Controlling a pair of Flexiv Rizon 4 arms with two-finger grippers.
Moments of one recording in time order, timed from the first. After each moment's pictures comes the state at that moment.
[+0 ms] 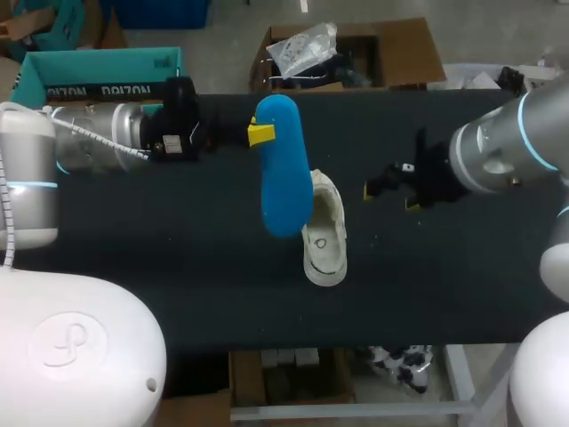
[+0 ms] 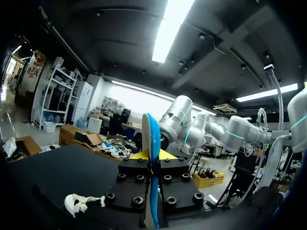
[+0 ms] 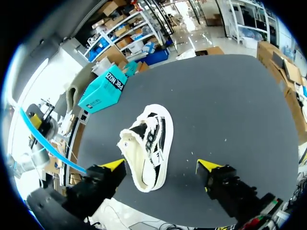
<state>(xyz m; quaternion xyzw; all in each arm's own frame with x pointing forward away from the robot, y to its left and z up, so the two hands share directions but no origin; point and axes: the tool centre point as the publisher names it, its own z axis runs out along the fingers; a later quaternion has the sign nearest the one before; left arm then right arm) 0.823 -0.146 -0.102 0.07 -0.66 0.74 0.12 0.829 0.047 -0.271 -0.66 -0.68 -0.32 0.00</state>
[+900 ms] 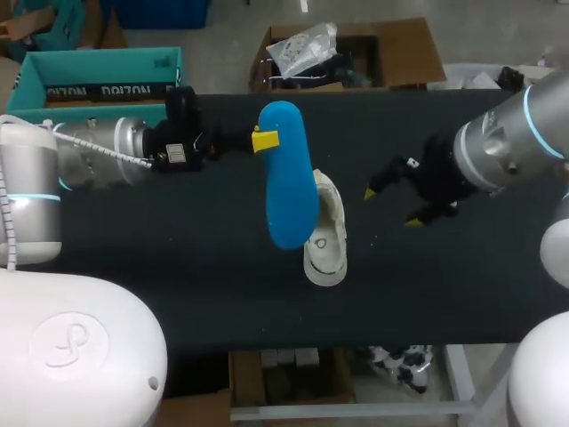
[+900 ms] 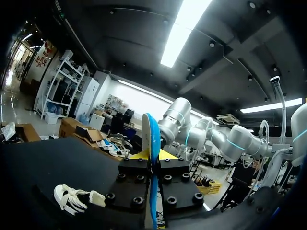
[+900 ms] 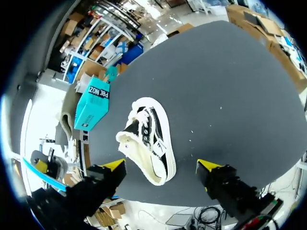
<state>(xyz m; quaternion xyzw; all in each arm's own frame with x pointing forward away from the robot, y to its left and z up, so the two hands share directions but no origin) 0.812 -0.151 -0.103 0.11 -0.65 0.74 0.15 0.814 0.051 -0.273 -0.78 -0.55 -0.28 0.10</state>
